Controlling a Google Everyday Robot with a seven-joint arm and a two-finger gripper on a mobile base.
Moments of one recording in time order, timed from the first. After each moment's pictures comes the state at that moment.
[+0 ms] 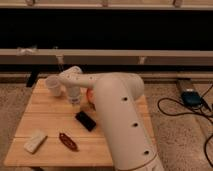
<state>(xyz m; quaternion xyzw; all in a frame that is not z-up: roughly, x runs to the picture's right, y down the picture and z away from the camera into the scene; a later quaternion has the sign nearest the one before) -0.178 0.140 0.904 -0.43 -0.07 -0.11 0.89</state>
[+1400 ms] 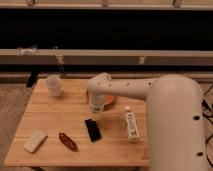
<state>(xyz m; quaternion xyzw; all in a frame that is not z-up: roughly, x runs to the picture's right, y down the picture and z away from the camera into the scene) -0.061 0.174 0.834 -0.41 -0.10 -0.01 0.91</state>
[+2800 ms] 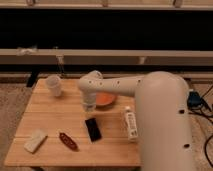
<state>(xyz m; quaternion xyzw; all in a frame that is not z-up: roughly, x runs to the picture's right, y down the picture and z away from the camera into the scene) -0.106 0.154 0.851 -0.39 -0.11 -0.06 0.91</state>
